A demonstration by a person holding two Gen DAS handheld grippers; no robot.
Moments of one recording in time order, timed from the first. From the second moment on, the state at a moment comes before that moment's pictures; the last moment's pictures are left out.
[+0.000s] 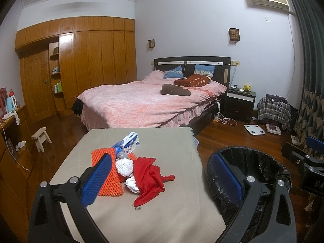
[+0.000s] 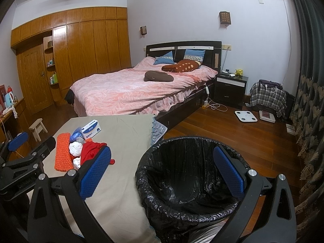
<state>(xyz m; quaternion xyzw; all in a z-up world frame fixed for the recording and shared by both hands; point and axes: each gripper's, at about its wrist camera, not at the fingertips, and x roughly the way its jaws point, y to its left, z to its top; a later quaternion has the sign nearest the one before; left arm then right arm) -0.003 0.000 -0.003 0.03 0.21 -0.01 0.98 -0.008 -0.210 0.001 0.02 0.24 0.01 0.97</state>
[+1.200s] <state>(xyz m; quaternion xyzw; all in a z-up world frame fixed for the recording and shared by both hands) 0.045 0.097 -0.052 0.03 0.24 0.07 0.97 0.064 -0.128 -0.052 0.02 0.27 0.08 0.96</state>
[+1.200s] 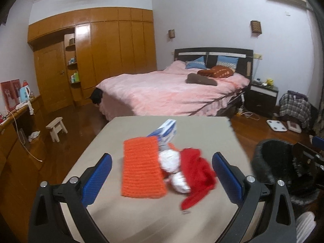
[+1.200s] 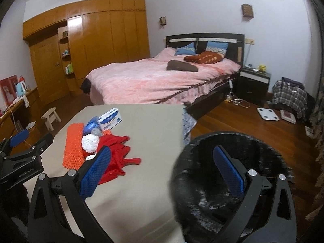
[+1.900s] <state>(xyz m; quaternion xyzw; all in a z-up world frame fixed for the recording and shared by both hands) 0.116 0.156 -0.139 0.00 0.31 0.09 0.95 0.149 -0.043 -0.144 -0.04 0.35 0.14 0.93</state>
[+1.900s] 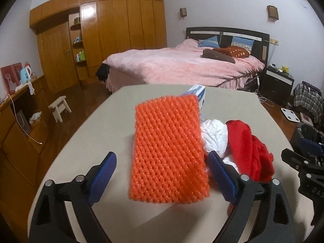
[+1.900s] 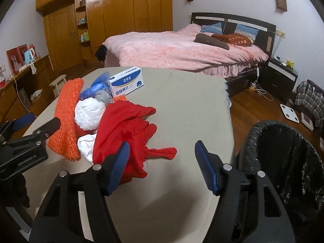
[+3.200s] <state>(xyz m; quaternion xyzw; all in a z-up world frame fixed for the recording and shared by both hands) 0.117 0.209 -0.146 -0.06 0.33 0.06 0.94 0.176 0.039 -0.123 -0.04 0.33 0.25 0.91</state>
